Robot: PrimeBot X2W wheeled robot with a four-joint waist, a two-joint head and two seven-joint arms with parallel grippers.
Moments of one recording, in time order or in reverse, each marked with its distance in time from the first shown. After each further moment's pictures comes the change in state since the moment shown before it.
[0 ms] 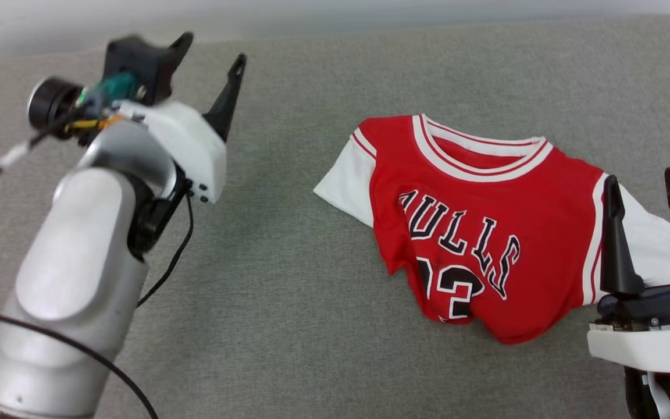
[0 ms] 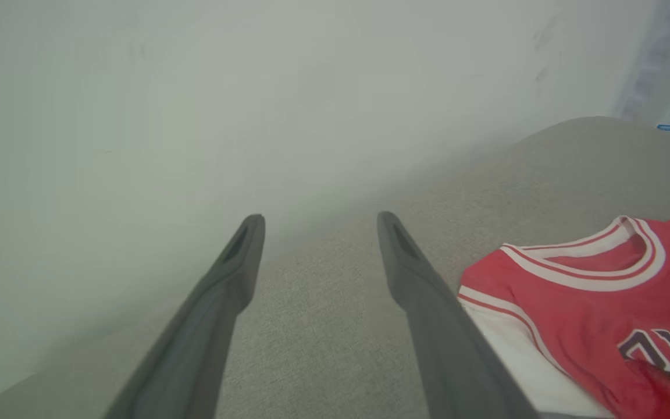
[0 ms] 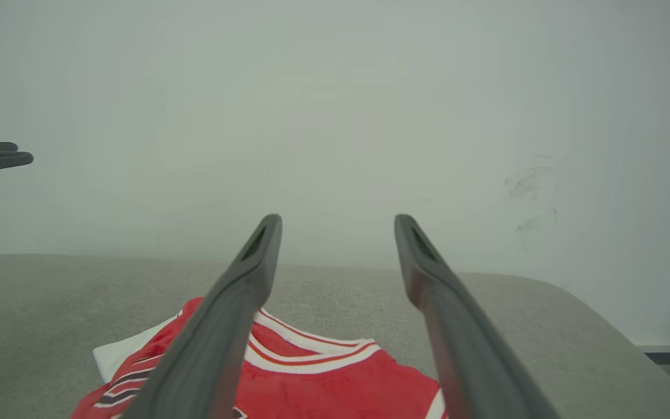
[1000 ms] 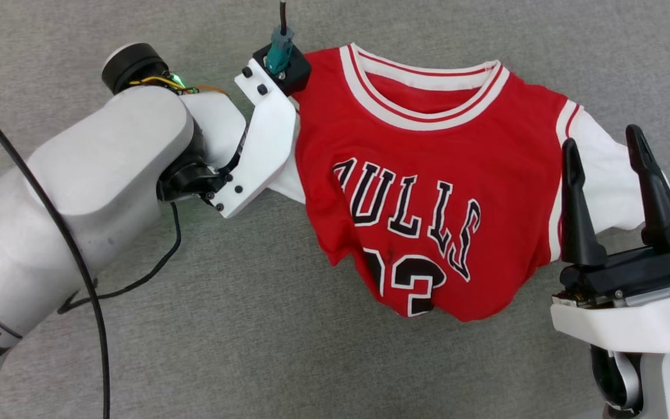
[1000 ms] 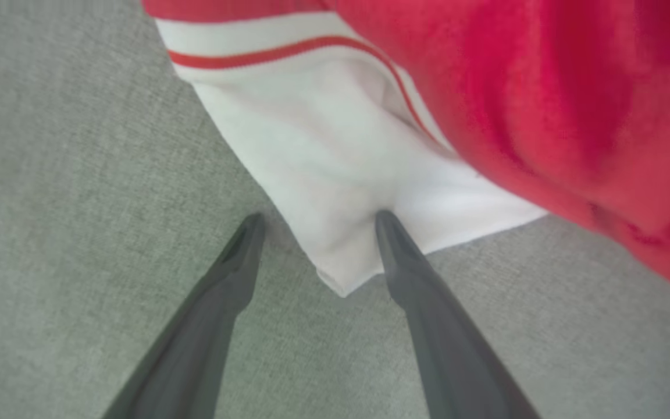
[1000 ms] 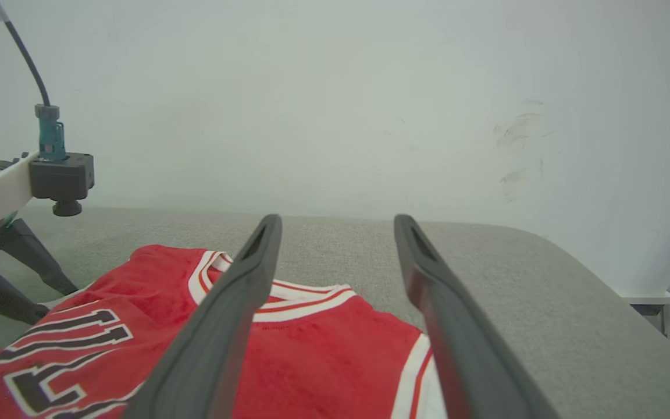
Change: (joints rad) left arm -0.589 0.240 -0.956 0.114 -0.661 0.000 0.799; right arm -0.097 0.042 0.092 -0.024 -0.036 0.000 0.000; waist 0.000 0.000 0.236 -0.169
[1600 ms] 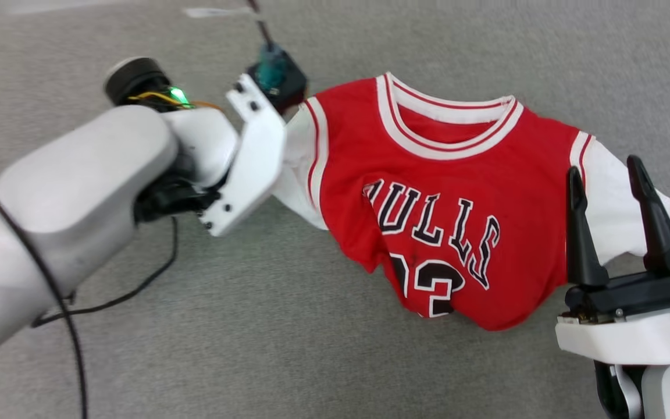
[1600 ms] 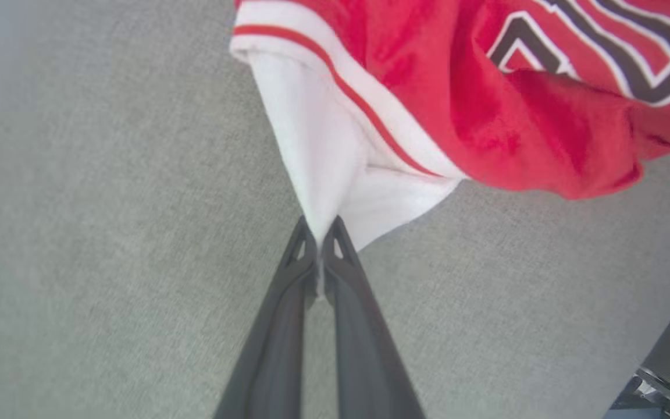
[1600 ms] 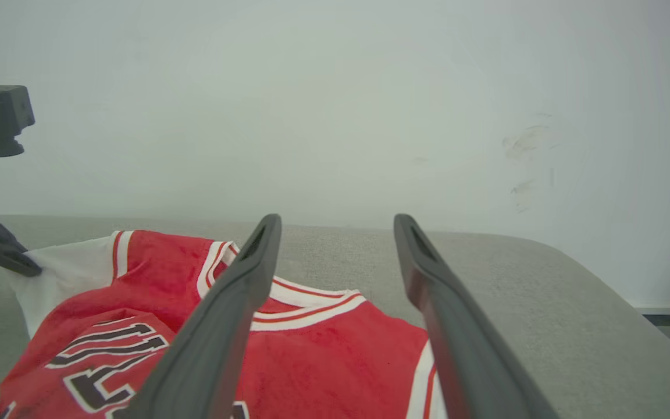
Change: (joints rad) left arm 0.006 0.069 -0.036 -0.127 -0.073 0.000 -0.163; right arm 0.053 0.004 -0.029 0.031 -0.019 0.000 0.000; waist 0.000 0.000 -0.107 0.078
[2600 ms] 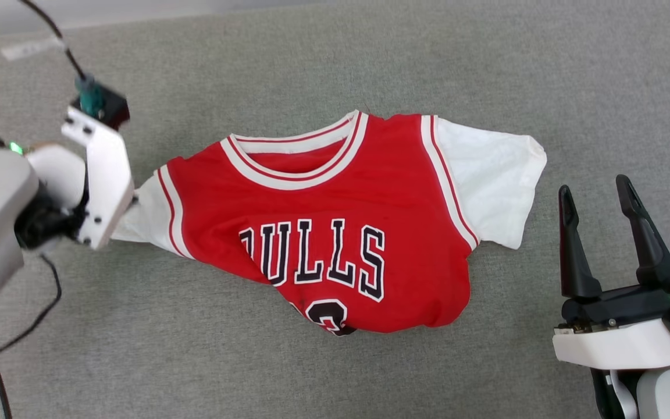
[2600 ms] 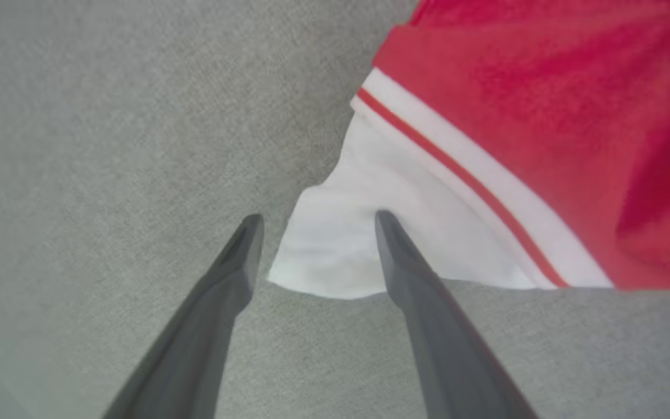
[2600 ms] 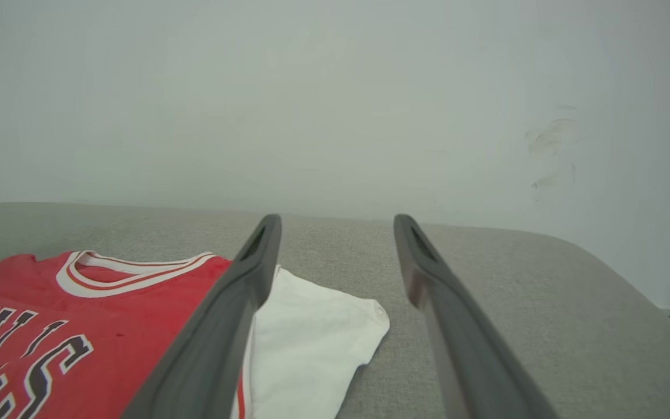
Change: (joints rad) left arm 0.159 0.192 0.021 0.262 -0.038 0.051 -0.128; right arm 0.032 -0.013 0.002 0.045 -0.007 0.000 0.000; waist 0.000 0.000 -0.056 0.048
